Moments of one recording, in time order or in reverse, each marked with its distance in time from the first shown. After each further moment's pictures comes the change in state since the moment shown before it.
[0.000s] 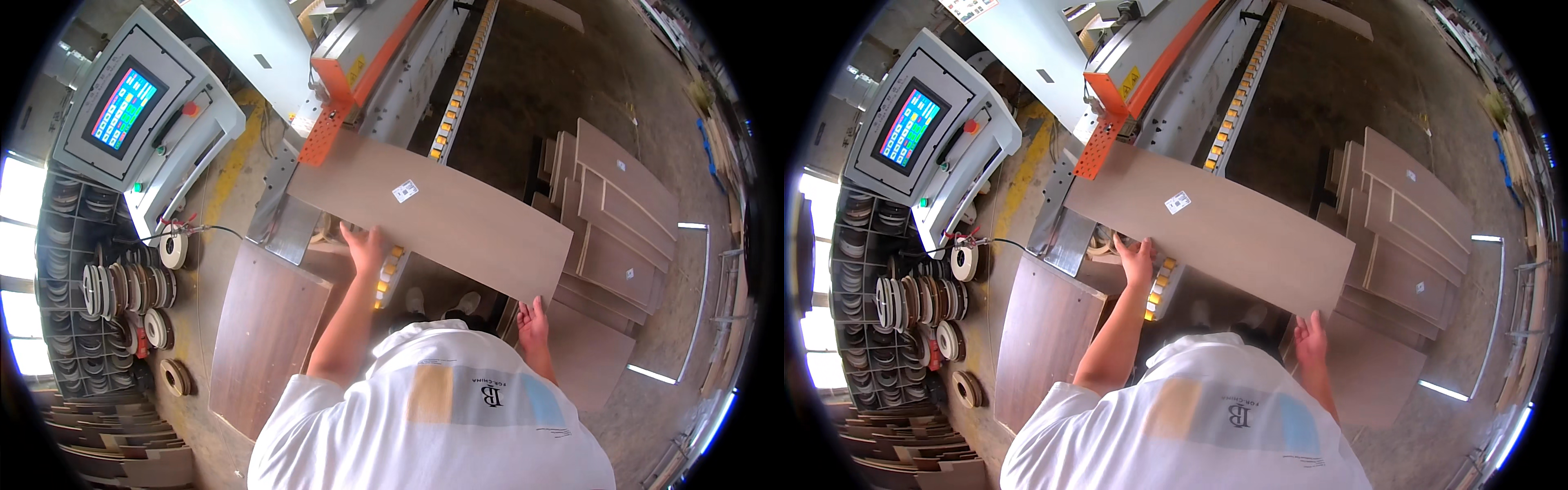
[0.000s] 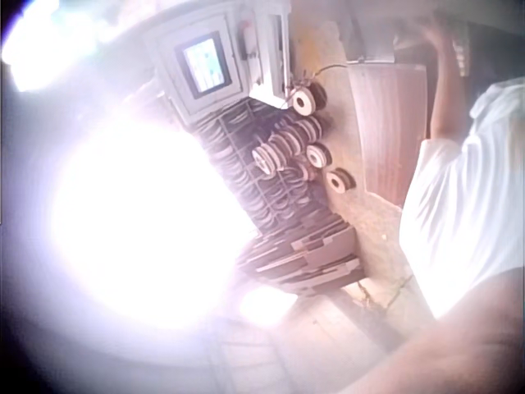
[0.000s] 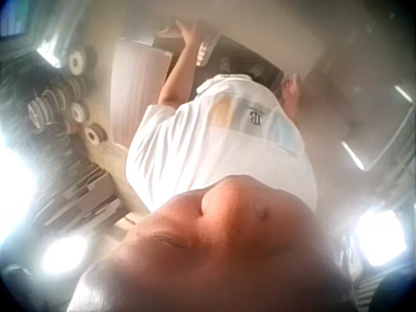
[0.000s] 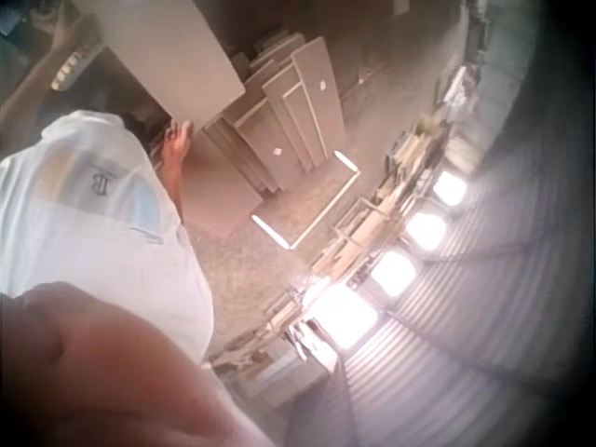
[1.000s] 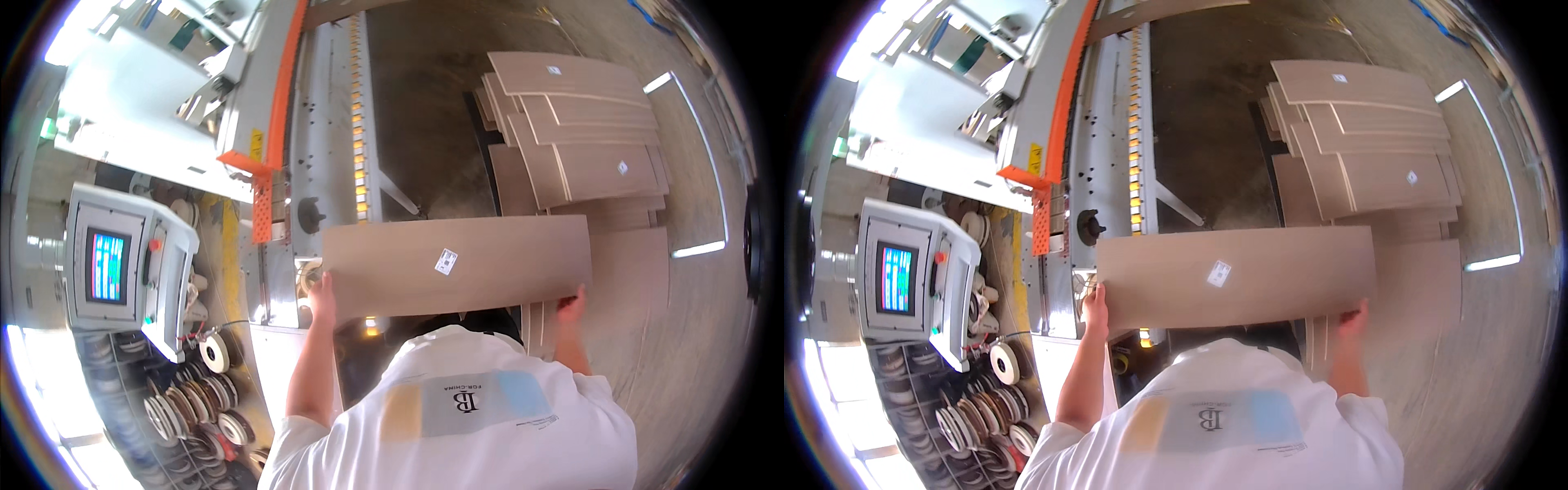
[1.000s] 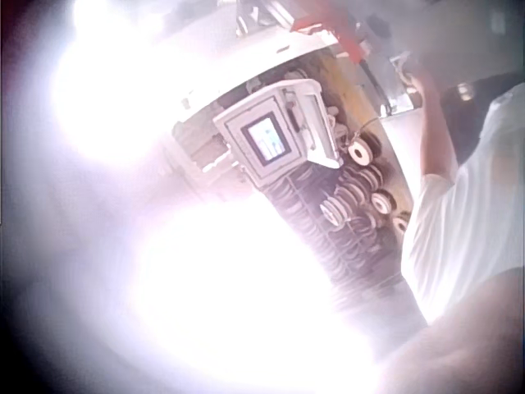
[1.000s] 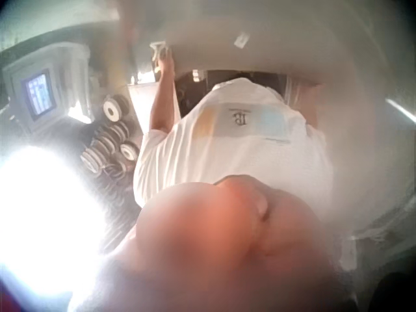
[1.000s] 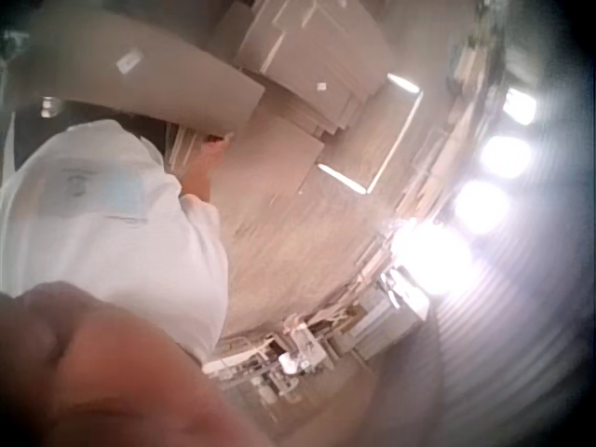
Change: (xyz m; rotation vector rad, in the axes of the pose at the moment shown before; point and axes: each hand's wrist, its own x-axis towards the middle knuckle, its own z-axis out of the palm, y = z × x) left_hand 0.026 0.037 -0.057 0.855 -0.254 0.024; right_hand 0.047 0.059 -0.206 0.570 0.393 -0.205
